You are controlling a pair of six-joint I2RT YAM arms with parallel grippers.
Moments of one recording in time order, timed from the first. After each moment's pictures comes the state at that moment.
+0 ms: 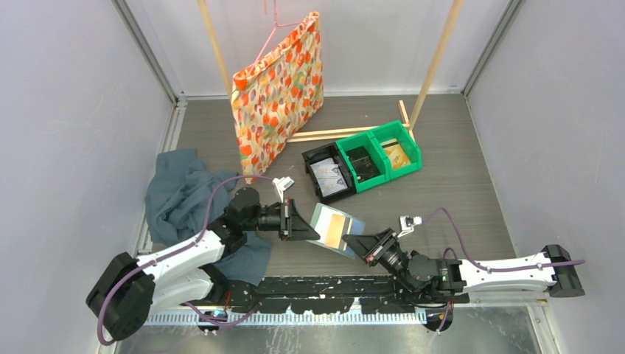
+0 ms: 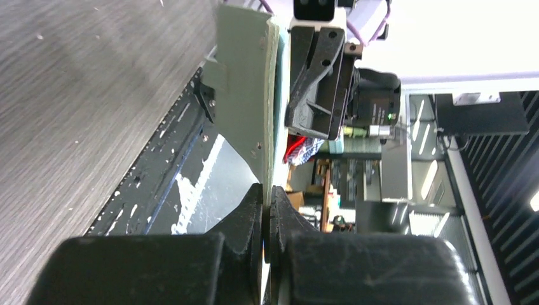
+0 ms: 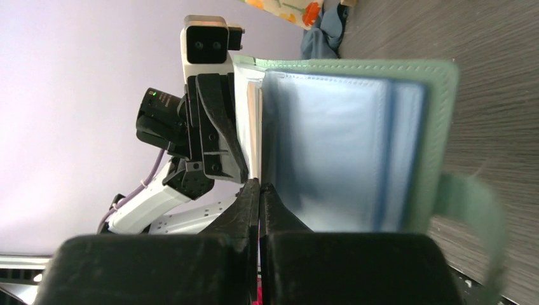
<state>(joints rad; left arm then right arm) -0.72 1.04 0.37 0.43 0.79 -1.17 1.56 0.36 0.01 0.35 0.81 1.42</state>
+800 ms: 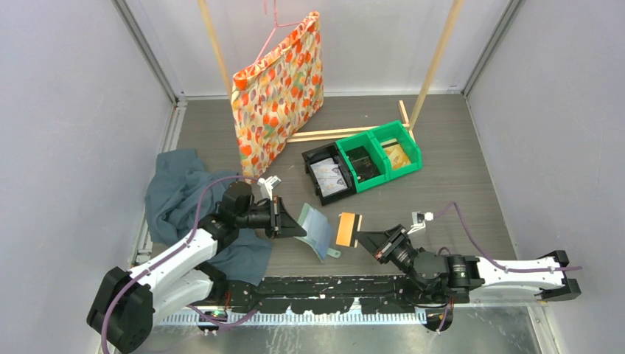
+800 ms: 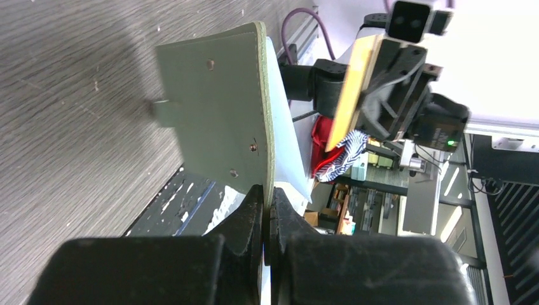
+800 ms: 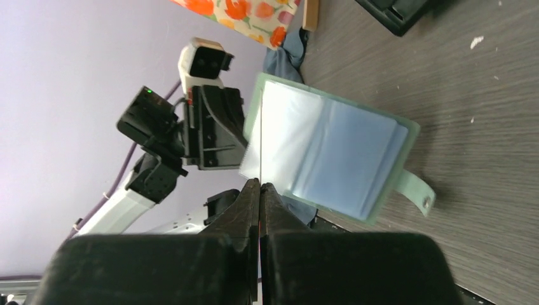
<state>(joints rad) -0.54 0.95 0.40 0.08 0.81 -1.01 1.56 0.17 0.13 -0.11 0.85 1.42</state>
